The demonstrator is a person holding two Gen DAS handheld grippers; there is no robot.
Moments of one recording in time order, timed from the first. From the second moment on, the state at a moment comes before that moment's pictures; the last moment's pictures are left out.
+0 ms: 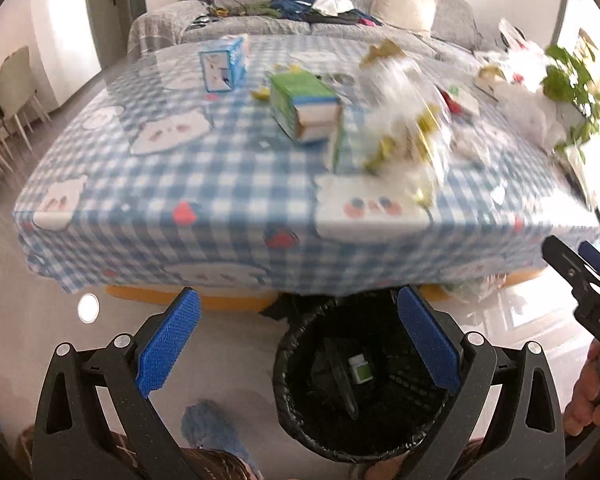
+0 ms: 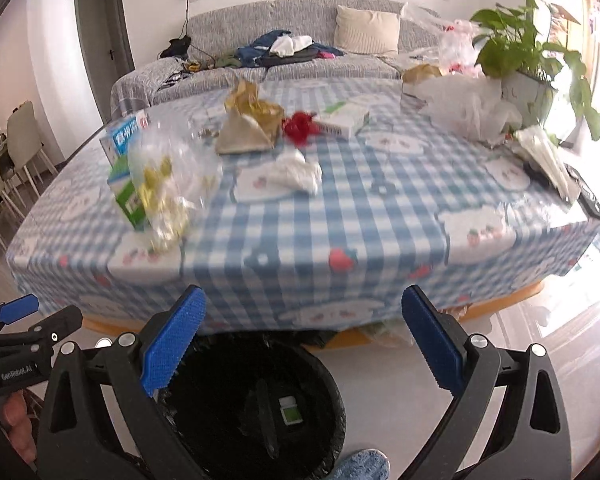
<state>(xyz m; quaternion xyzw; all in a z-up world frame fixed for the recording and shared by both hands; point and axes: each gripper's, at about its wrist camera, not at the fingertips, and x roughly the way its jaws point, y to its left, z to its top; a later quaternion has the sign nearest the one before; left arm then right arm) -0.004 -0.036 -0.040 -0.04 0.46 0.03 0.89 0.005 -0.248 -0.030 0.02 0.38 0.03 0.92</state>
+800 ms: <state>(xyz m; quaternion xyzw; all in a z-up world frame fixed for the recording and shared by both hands) 0.139 0.011 -0.002 -0.08 0.47 0.06 0.88 0.103 -0.251 -0.027 0.01 0.38 0.03 0.92</state>
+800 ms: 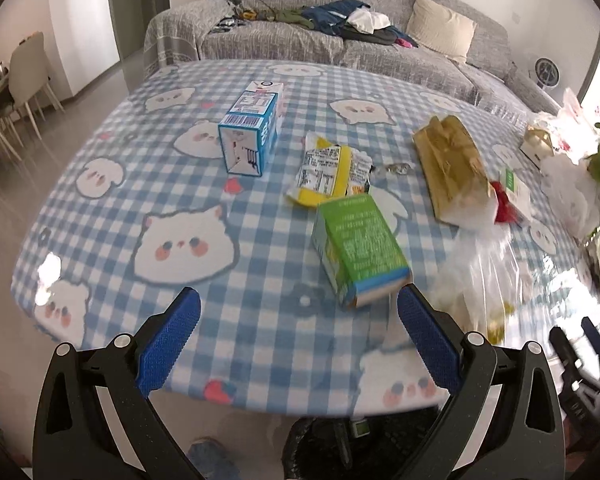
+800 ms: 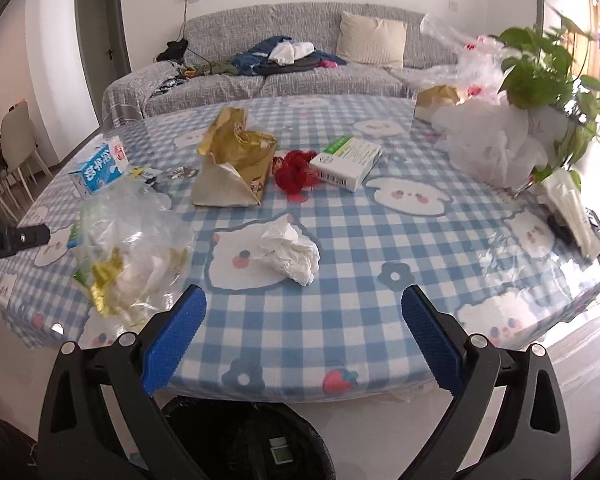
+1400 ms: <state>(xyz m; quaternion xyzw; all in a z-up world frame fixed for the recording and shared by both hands) 0.213 0.000 -0.016 -0.08 0.50 0.06 0.86 0.158 -0.236 -0.048 0.00 0.40 0.04 0.92</state>
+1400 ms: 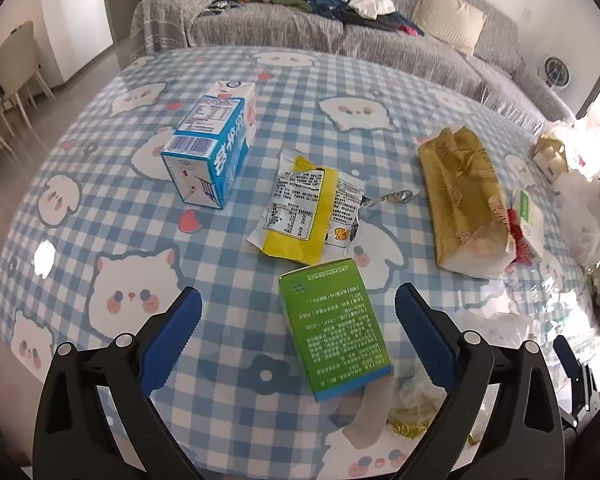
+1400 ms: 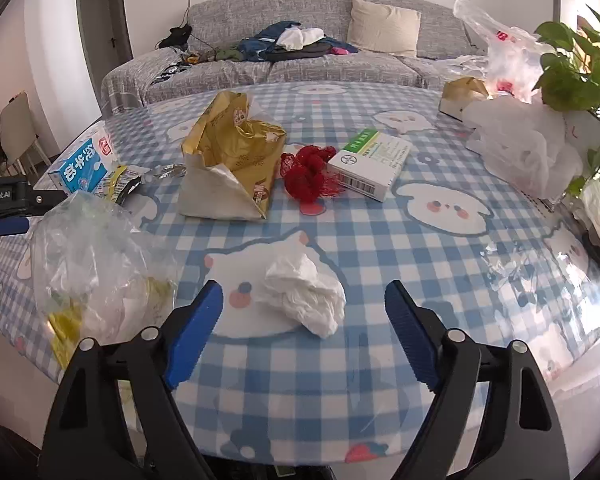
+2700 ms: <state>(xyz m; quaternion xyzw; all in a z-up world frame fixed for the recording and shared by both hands) 0.212 0.003 -0.033 -0.07 0.52 0.06 0.85 0.175 -0.241 -0.056 0.02 0.43 0.06 0.90</state>
